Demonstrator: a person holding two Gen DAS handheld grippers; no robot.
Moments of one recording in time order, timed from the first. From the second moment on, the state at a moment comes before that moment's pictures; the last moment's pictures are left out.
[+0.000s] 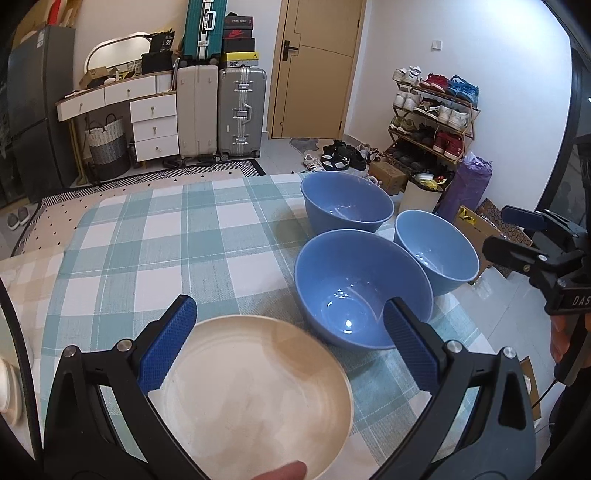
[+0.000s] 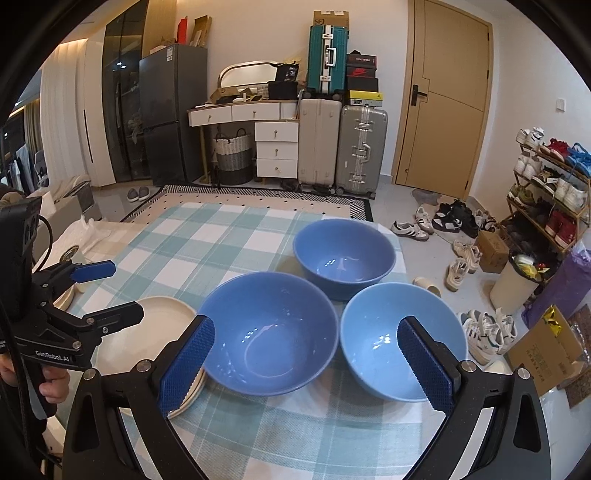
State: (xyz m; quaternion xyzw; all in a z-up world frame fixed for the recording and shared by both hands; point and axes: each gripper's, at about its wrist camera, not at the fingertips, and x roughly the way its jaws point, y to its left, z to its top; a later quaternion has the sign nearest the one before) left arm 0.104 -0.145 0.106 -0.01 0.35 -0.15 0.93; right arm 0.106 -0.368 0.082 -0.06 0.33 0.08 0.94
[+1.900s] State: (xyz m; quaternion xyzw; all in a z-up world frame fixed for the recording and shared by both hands) left arm 0.280 -0.195 0.096 0.00 0.41 -0.16 0.90; right arm 0.254 -0.434 0.075 0.00 0.40 0.06 0.91
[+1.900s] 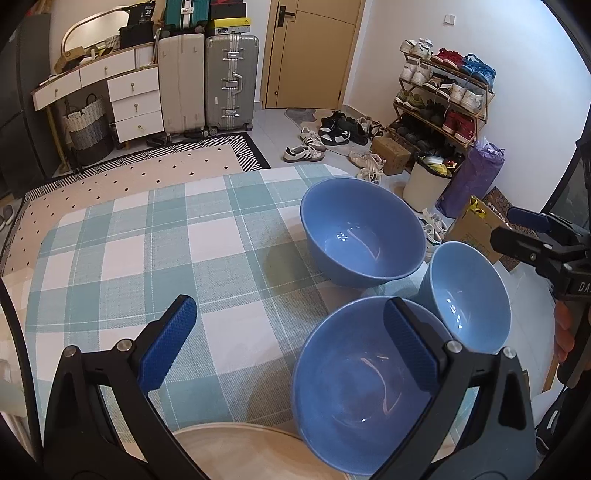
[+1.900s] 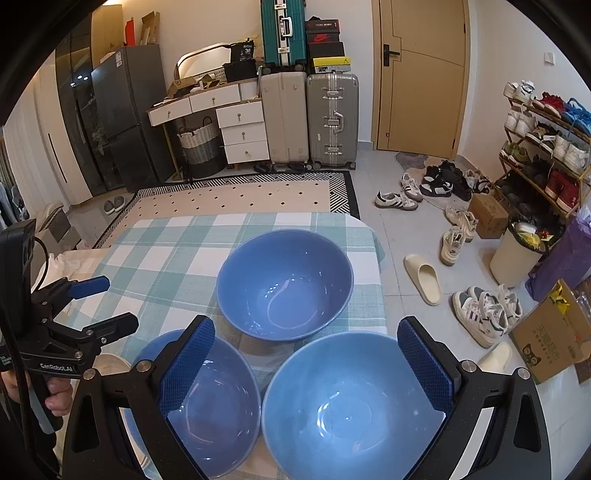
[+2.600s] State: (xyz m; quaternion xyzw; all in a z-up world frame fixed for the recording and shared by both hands) left arm 0.338 -0.214 0.067 -0.01 0.44 -0.15 0.88; right arm 0.308 -0.456 0.038 0.02 0.44 0.04 0.90
